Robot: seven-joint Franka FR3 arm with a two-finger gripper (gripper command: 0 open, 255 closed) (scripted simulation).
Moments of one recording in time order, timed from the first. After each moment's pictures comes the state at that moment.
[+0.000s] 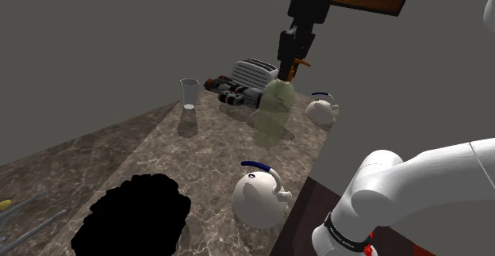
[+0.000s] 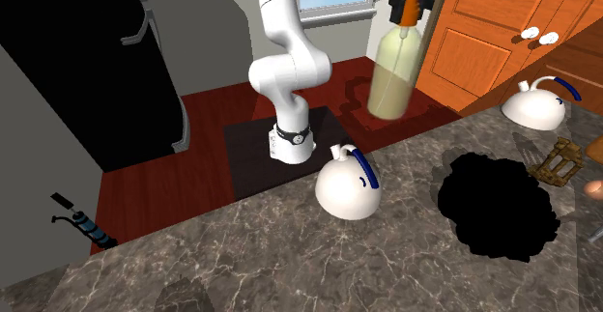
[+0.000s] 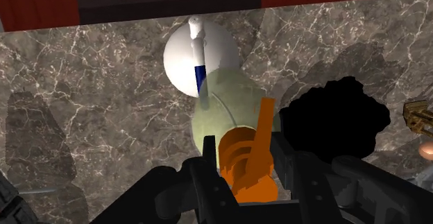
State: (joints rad) arm -0.02 -0.68 0.23 -1.93 0.17 1.30 0.13
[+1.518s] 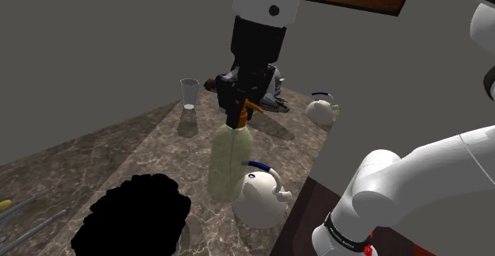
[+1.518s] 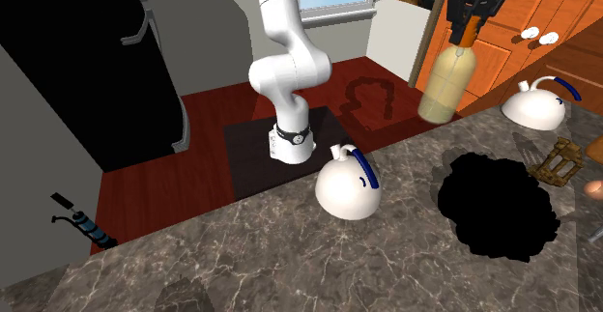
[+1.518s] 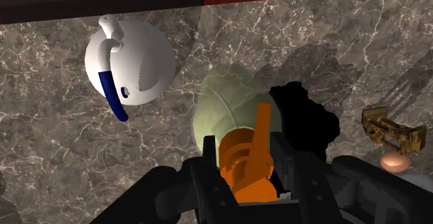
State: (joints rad) arm 0.01 -0.58 0.53 -1.95 0.29 1.48 0.43
